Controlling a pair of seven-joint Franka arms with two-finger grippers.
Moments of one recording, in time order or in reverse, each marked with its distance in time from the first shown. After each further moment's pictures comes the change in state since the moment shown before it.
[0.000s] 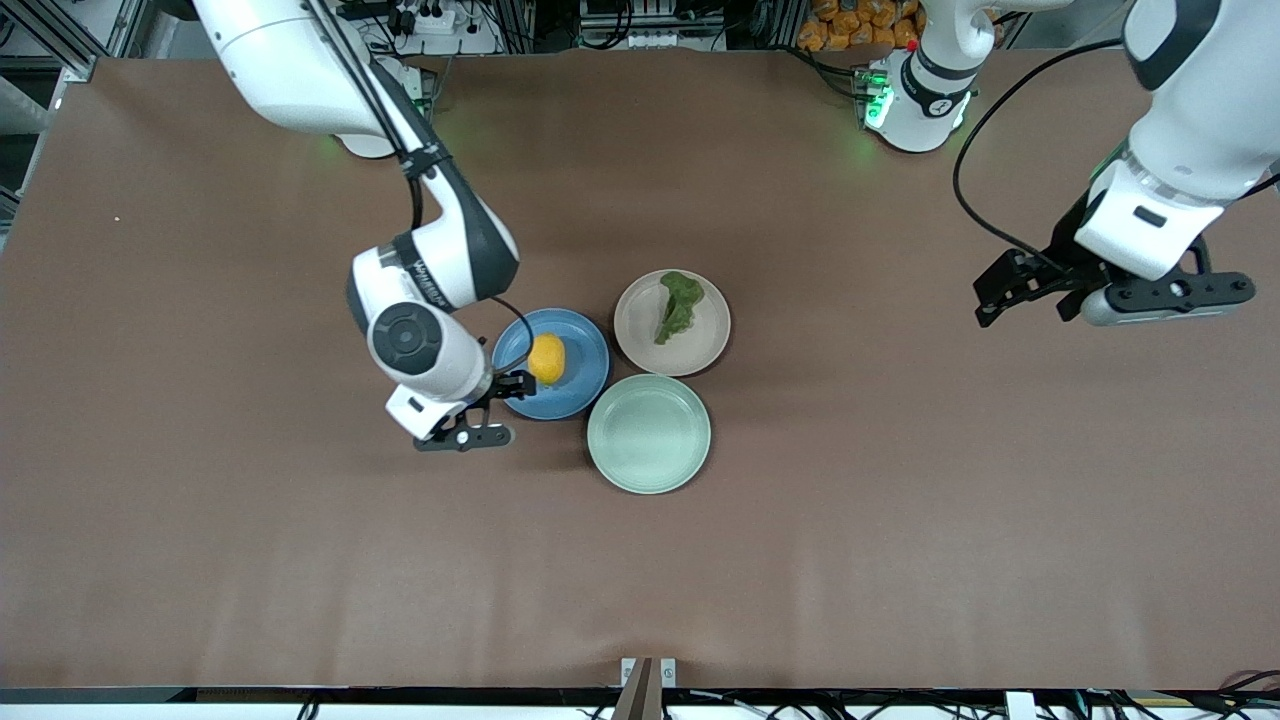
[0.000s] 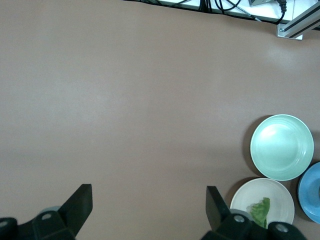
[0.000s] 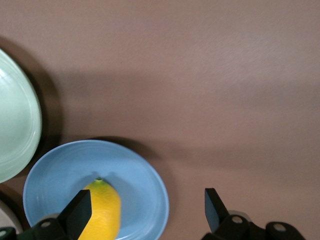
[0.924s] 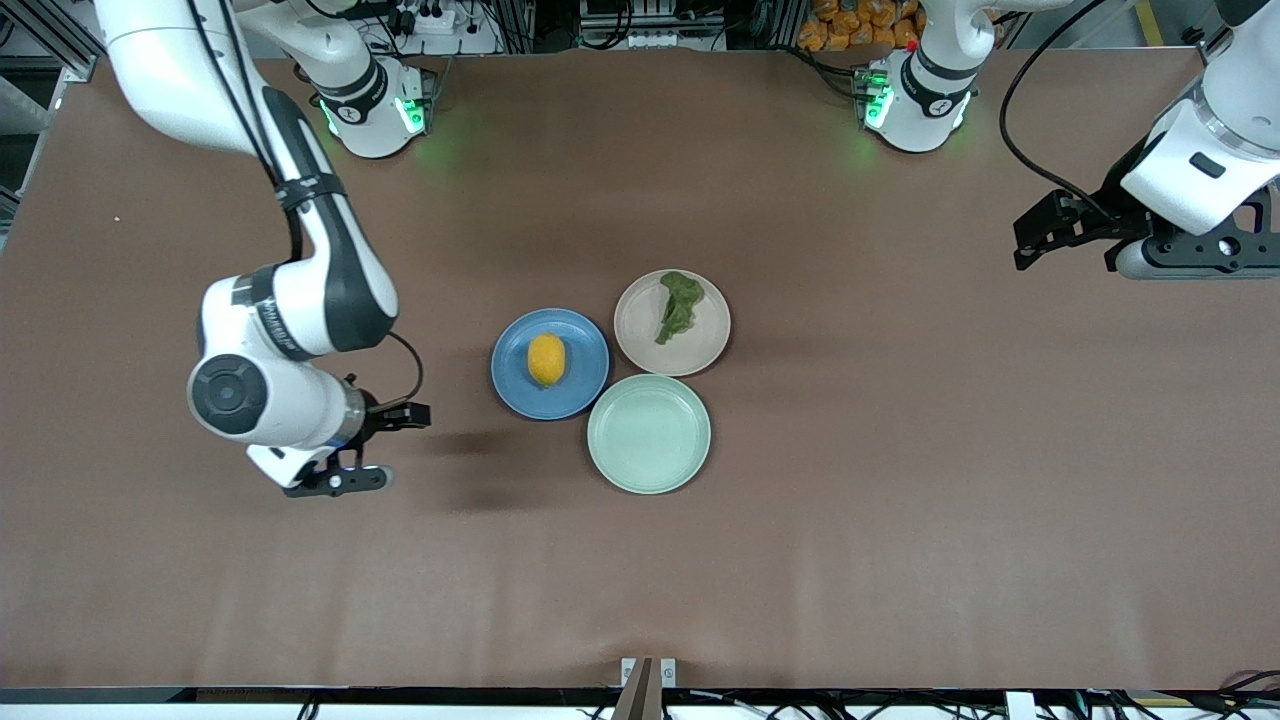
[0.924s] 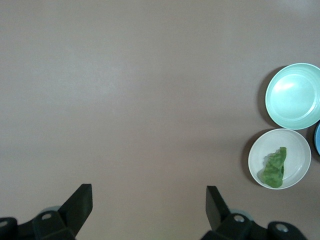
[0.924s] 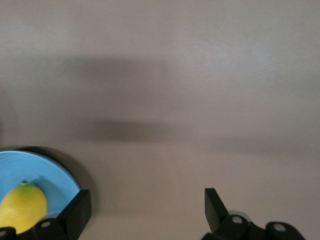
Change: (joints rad) left arm 0.007 0.010 0.023 0.157 0.013 -0.309 0.144; right arm -0.216 0.000 -0.002 0.093 0.001 -0.130 -0.219
